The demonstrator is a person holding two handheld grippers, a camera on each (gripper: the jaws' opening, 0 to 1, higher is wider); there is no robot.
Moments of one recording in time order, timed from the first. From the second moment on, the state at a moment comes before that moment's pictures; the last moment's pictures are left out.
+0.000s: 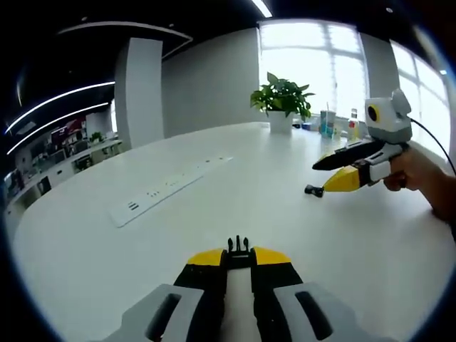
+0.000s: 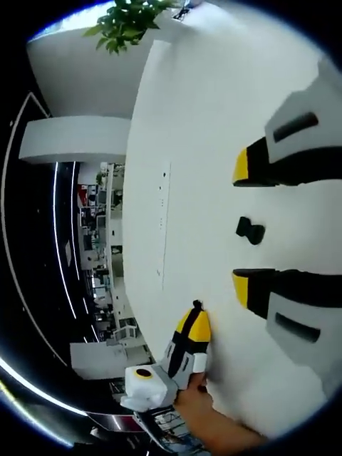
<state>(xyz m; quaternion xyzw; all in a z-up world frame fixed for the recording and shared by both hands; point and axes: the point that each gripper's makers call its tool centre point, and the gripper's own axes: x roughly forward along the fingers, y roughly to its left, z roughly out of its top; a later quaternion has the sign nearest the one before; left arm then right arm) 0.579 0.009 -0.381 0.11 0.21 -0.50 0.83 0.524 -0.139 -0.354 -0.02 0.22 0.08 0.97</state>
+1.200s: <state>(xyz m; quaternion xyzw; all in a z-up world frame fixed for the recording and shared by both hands) 0.570 0.010 -0.380 0.15 0.20 -0.50 0.83 0.519 -0.139 -0.373 -0.03 0.23 0.05 0.97</state>
